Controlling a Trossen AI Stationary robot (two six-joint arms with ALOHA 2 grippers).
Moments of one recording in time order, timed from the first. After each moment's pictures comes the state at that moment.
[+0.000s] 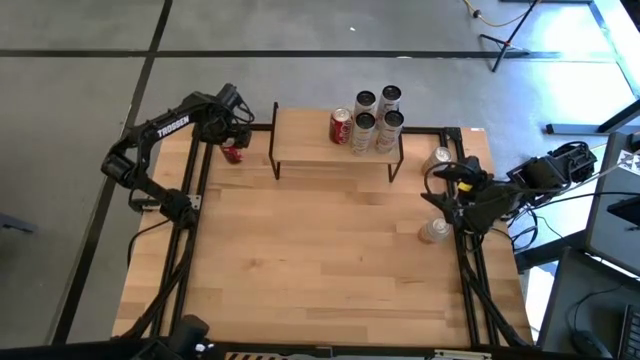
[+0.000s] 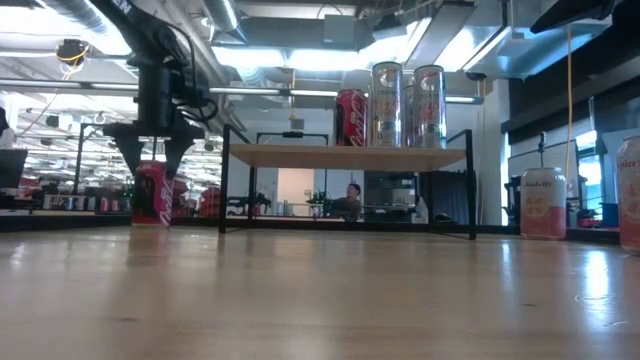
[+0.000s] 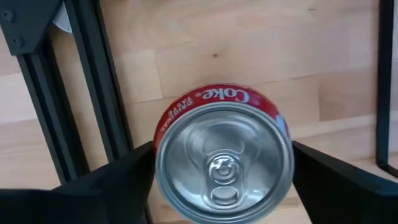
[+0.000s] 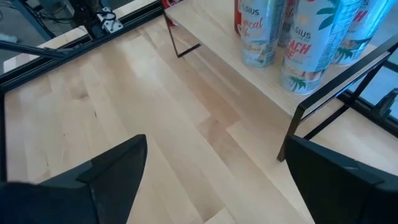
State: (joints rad) left arm 1.05 1.47 1.08 -1.03 -0.09 -0.38; right arm 0.51 0.80 1.16 -1.22 0.71 0.89
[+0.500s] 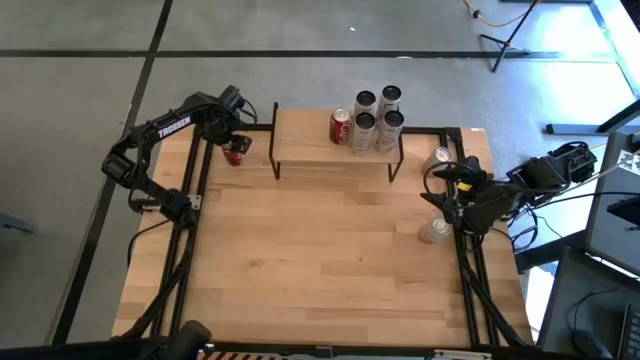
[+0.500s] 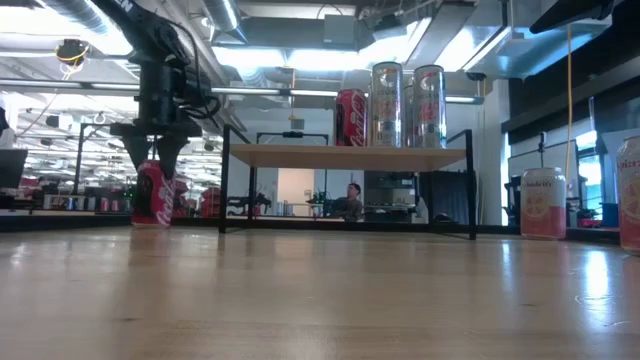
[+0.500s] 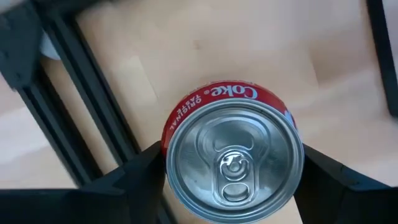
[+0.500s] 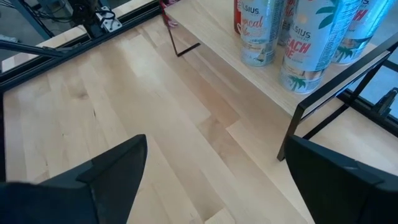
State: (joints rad) left arm 1.02 1.47 1.09 -1.10 -0.09 -0.18; right arm 0.51 0.80 1.16 -1.22 0.71 0.89
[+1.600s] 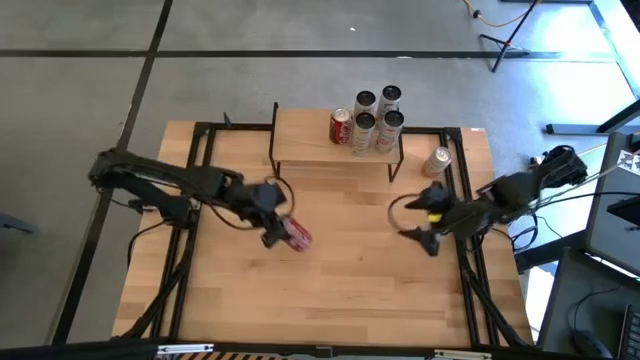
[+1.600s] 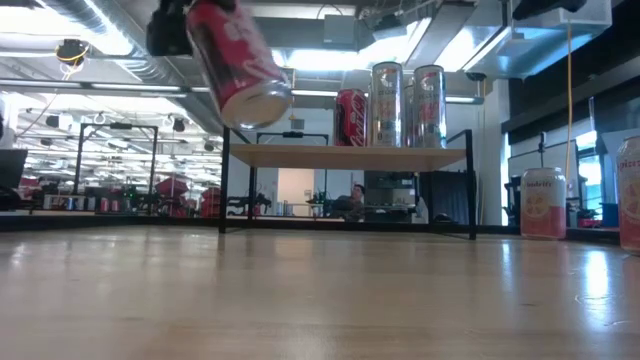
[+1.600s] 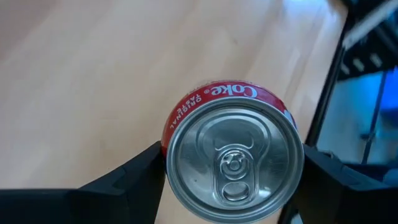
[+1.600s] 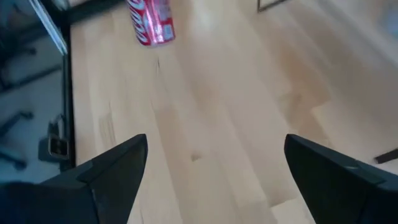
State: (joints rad) left arm -0.16 1.33 1.19 -0.77 0.01 -0.81; right arm 0.51 1.02 1.16 -0.97 0.42 0.75
